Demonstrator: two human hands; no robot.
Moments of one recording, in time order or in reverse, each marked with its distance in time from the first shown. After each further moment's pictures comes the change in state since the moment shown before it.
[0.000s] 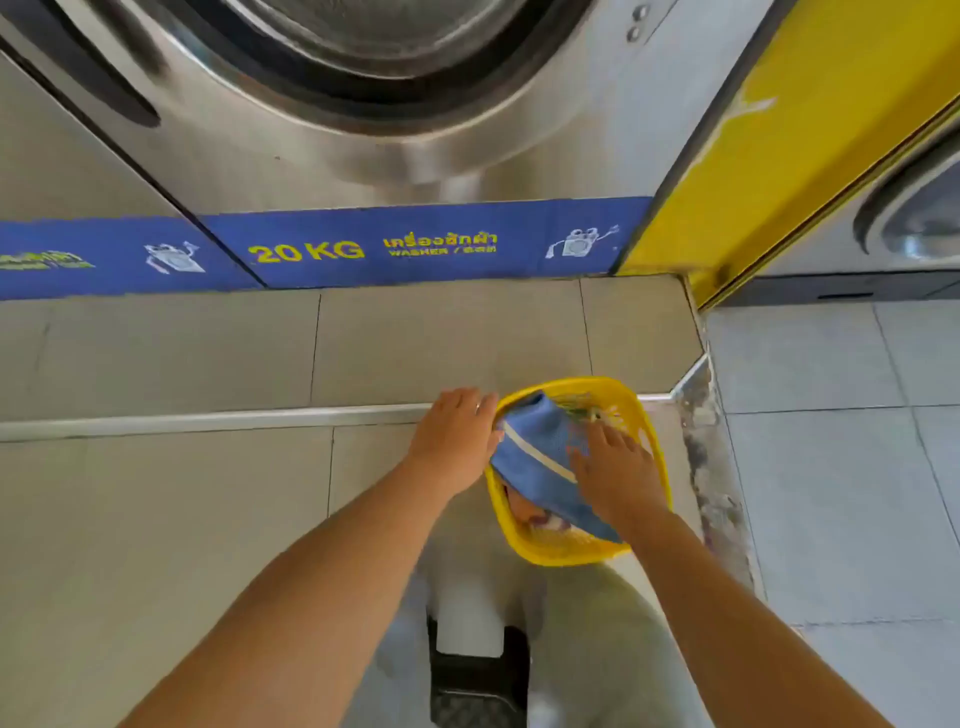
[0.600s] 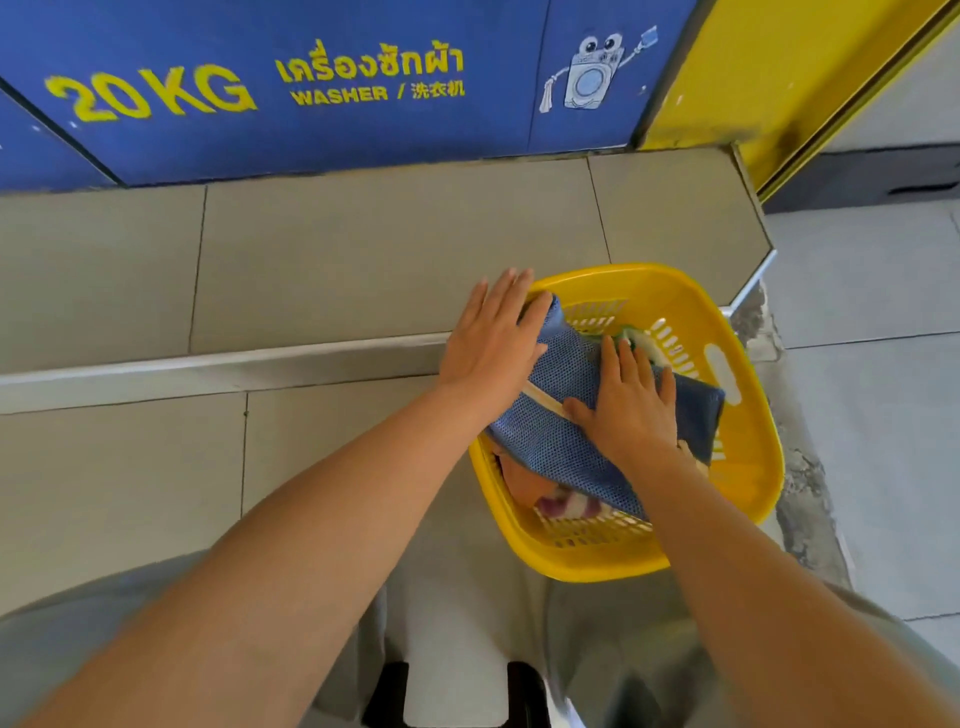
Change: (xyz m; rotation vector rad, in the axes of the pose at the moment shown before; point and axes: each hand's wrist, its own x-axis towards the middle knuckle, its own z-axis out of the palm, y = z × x) left_hand 0.144 -0.005 0.208 0.162 0.314 0.158; right_hand 0.142 0.070 0.217 -0.079 0.154 0.135
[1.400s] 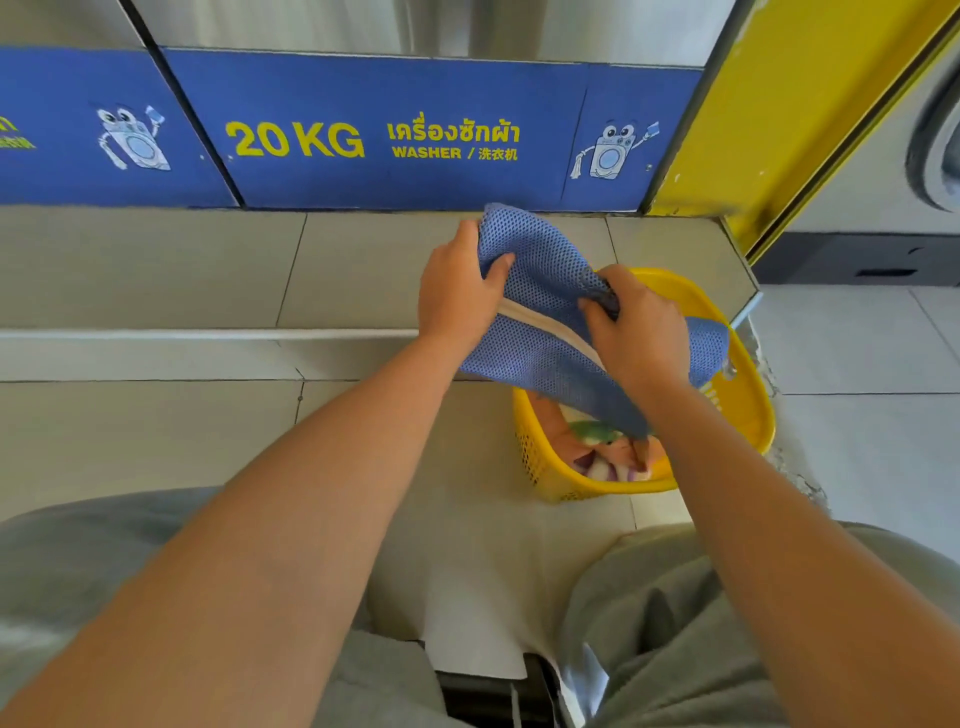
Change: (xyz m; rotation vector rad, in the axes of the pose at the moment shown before) left_hand -0.093 -0.030 -0.080 -0.602 0.584 -0.422; right_hand -0.097 -0.059 -0.087 0.394 0.627 -0.321
